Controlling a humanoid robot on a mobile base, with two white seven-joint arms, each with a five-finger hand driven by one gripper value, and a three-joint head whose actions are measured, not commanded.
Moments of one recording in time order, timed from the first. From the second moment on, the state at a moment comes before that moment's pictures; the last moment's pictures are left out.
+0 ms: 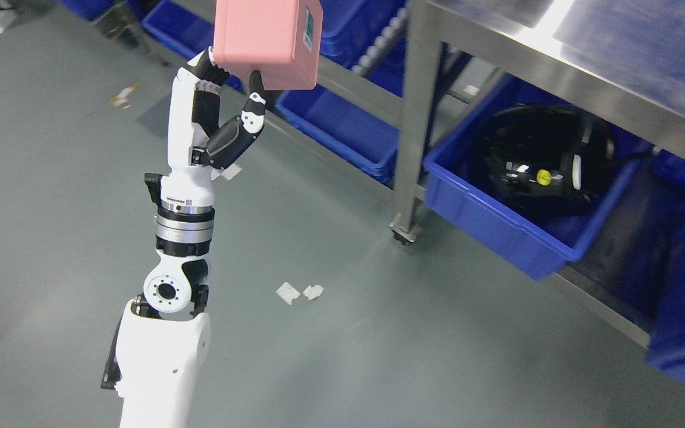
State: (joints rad) left arm -0.38 0.00 -0.16 -1.61 0.03 -0.51 -0.09; right arm 0.00 0.00 0.00 0.00 0.00 -0.07 -0.02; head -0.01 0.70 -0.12
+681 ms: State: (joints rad) left arm -0.17 0.00 -0.19 -1.65 0.09 -0.55 -0.10; right arm 0.00 0.00 0.00 0.00 0.00 -0.06 -0.01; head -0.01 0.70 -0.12
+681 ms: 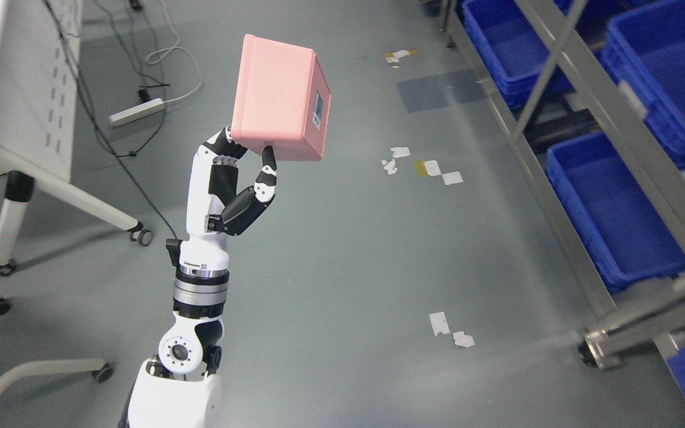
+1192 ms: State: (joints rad) left arm -0.11 0.00 -0.21 -1.66 0.11 -0.55 -0.10; right arm 0.00 0.00 0.00 0.00 0.00 -0.06 -0.01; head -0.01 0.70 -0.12
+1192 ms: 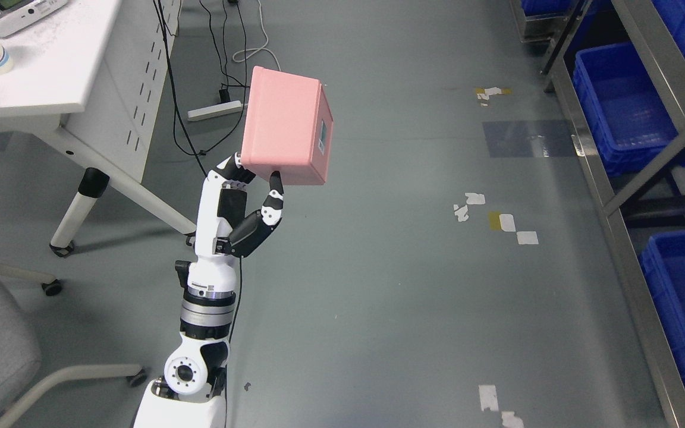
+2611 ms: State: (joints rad) left arm -0.09 0.00 -0.33 -1.61 0.13 -0.56 -0.17; right arm 0.00 0.00 0.00 0.00 0.00 -0.06 -0.02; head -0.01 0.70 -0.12
